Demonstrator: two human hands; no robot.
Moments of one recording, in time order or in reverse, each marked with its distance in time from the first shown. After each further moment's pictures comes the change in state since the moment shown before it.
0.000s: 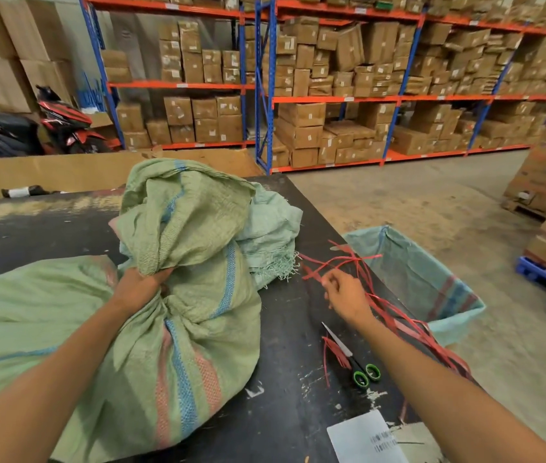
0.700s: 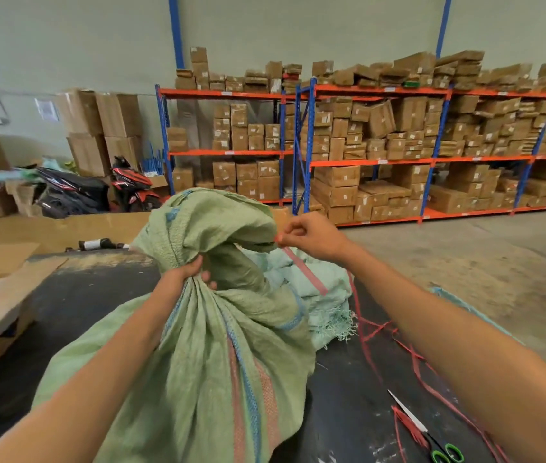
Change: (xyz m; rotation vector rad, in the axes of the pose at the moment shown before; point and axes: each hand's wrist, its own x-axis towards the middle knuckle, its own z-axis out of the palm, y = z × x) left_hand 0.000 0.060 -0.110 -0.961 -0.252 -0.039; right_hand 0.034 -0.318 -0.054 0.049 -0.198 -0.526
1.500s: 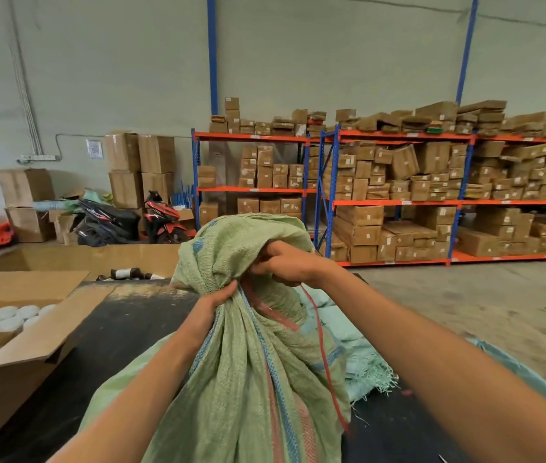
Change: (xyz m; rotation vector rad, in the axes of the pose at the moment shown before) left_hand -0.021 0.041 -0.019 0.008 -0.071 0.077; right_hand 0.039 -0.126 0.044 0.203 -0.361 -0.031
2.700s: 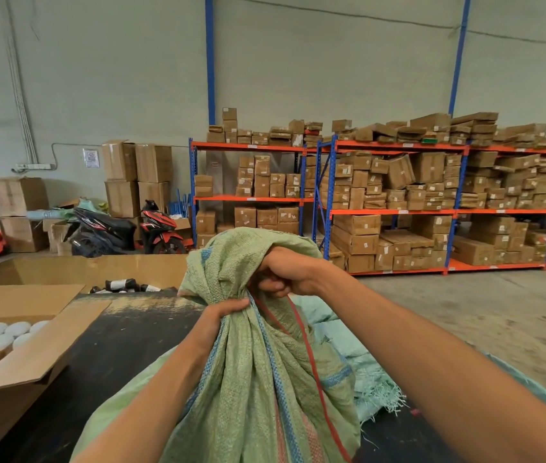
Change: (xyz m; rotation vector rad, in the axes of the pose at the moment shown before) left_hand 0.017 0.005 -0.005 0.076 -0.098 -0.051; right_hand 0.036 -0.004 0.004 0.390 -0.125 0.118
